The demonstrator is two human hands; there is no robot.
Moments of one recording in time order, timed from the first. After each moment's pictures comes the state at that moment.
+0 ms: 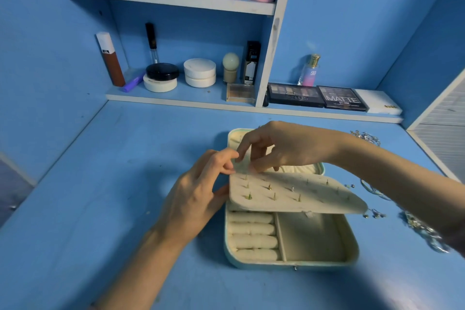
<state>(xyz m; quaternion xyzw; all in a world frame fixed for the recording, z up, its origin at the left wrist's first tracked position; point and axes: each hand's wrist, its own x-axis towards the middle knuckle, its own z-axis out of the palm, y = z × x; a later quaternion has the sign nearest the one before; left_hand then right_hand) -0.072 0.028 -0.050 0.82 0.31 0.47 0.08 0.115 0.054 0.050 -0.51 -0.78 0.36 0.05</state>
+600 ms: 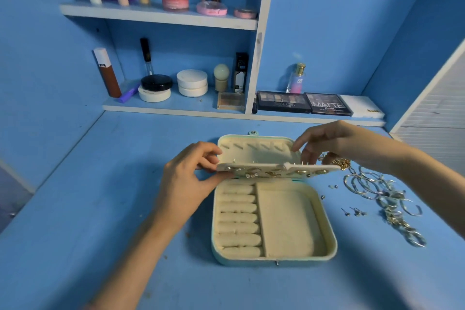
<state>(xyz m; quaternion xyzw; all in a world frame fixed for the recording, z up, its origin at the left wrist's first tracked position) -0.061 0.039 -0.035 0.74 0.39 0.51 0.20 0.216 0.023 0.050 -0.59 -0.65 0.43 0.21</state>
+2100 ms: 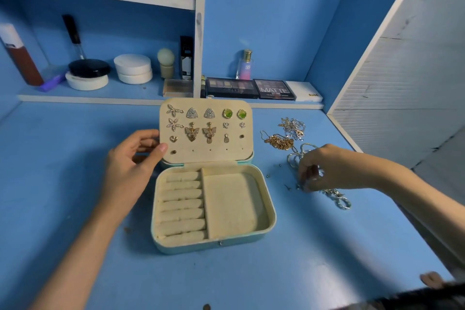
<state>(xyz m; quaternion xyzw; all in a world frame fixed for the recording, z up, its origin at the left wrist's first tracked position) -0.048 0.053 -0.051 0.64 0.42 0.53 0.38 0.272 -0.046 0.026 -0.68 -0.71 0.20 -0.06</state>
